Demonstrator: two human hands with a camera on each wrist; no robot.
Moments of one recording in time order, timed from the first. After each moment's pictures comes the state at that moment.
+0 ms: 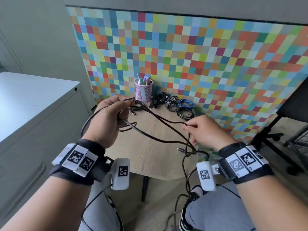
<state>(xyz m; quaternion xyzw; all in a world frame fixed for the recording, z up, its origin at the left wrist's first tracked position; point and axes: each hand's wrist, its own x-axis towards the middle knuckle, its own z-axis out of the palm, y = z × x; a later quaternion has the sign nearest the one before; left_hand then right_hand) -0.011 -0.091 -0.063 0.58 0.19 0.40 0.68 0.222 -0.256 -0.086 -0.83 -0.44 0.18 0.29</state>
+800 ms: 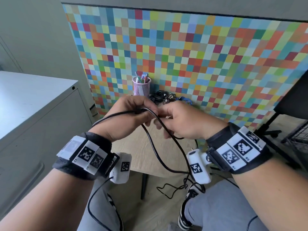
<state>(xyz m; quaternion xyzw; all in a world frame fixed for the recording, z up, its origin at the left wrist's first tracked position) 0.003 -0.114 -0.043 0.81 0.11 0.28 0.50 0.166 -0.238 -0.024 -0.68 -0.62 0.27 0.29</state>
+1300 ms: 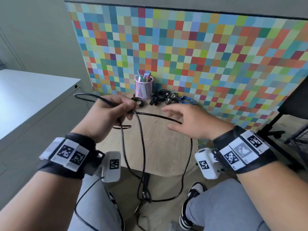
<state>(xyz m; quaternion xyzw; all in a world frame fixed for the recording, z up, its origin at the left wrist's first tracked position) -0.028 -0.087 -0.056 0.70 0.17 0.33 0.60 0.189 -0.243 -0.042 -0.75 -0.61 0.15 0.20</state>
